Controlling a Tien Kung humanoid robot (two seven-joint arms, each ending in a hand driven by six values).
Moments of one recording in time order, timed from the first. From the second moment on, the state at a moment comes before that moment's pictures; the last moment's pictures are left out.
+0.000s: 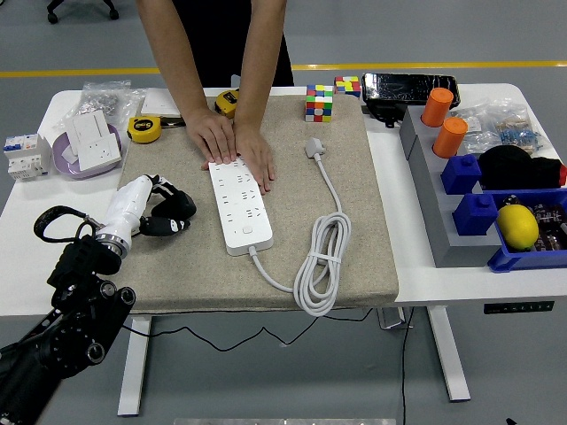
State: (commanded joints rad) left arm -0.32 0.00 -1.38 -0.94 2.21 0.21 0.03; right arm 0.09 -0.10 1.50 0.18 -1.55 0.03 -0.07
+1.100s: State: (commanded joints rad) left arm -0.33 0.01 -1.33 -1.00 2.19 0.21 0.05; right arm 0.09 -0.10 1.49 0.18 -1.54 0.03 -0.07
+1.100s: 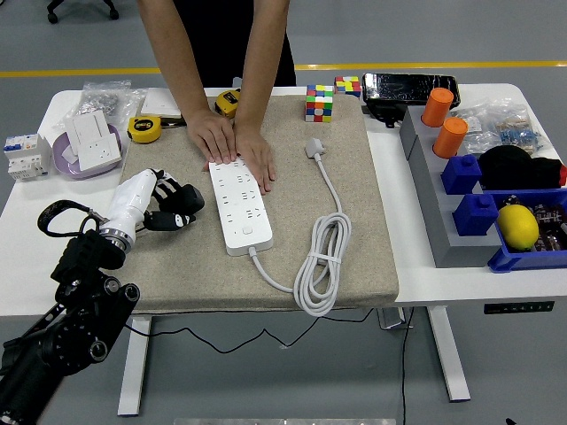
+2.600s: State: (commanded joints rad) left arm -0.48 0.08 -1.08 -0.92 2.17 0.20 0.05; right arm 0.10 -0.10 1.48 0.18 -1.54 0.03 -0.07
